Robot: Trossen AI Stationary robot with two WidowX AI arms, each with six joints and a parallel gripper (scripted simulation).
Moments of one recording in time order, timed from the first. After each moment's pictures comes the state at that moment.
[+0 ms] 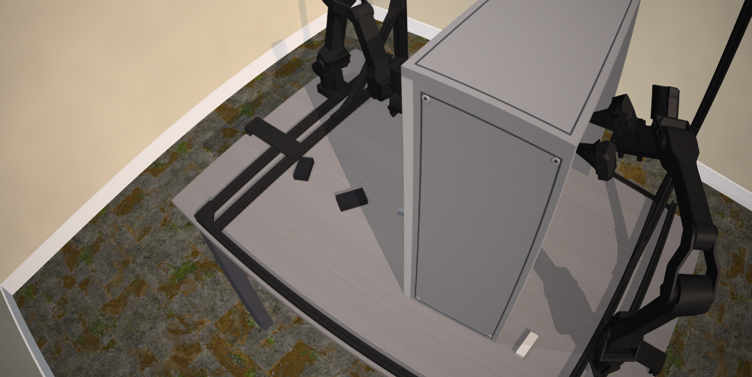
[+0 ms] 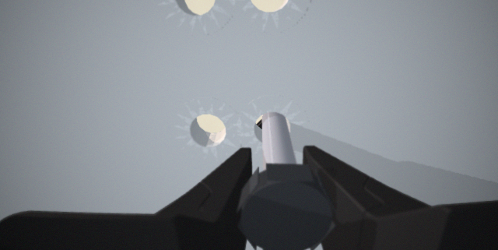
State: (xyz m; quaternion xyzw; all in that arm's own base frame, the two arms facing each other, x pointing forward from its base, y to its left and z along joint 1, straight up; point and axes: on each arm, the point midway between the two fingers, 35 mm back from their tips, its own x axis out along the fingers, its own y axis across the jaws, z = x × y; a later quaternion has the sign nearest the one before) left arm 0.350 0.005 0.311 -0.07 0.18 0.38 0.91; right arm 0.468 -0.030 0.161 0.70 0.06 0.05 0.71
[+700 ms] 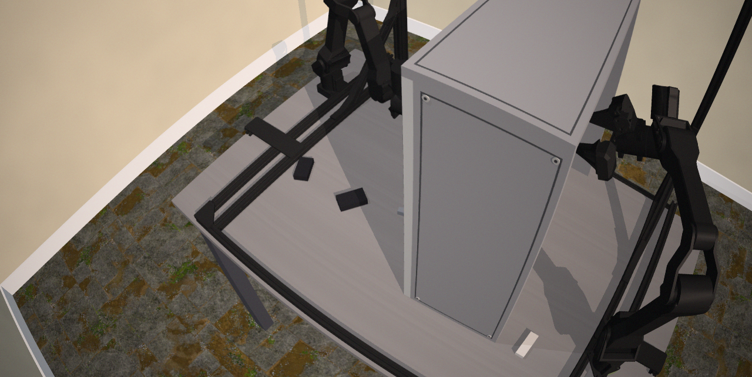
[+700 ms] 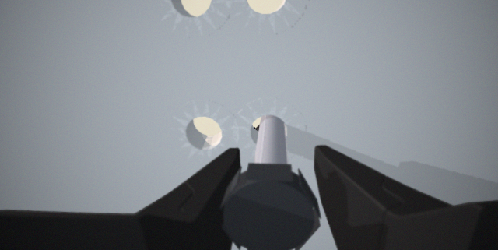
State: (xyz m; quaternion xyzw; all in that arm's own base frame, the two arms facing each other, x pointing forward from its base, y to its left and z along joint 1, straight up) left arm 0.350 0.005 0.311 -0.07 0.18 0.38 0.91; right arm 0.470 -0.030 0.158 0.70 0.05 0.05 0.71
